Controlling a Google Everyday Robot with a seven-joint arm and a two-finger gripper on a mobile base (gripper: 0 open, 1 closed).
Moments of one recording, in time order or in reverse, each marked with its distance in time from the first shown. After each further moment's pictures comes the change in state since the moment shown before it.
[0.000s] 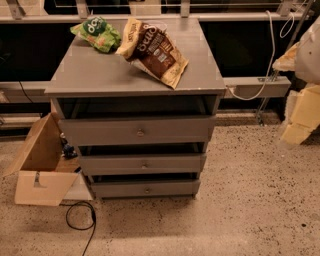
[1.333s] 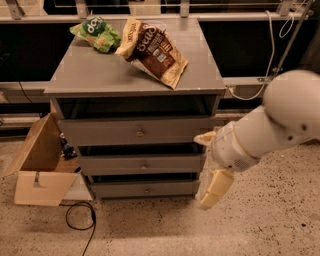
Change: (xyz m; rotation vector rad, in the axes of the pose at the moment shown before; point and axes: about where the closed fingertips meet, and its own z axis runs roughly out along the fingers) arm -0.074 0.089 0.190 -0.239 -0.380 -0.085
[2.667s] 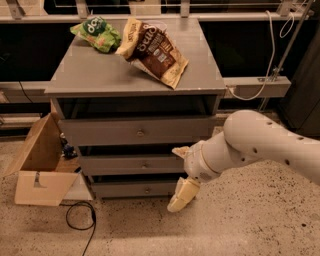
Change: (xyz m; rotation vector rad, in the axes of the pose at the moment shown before) arm -0.003 -0.019 0.109 -0.001 -0.099 0.034
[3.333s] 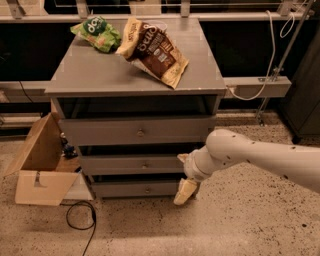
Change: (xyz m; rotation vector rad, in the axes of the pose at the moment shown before) arm 0.108 -0.083 0.105 0.046 0.131 -0.014
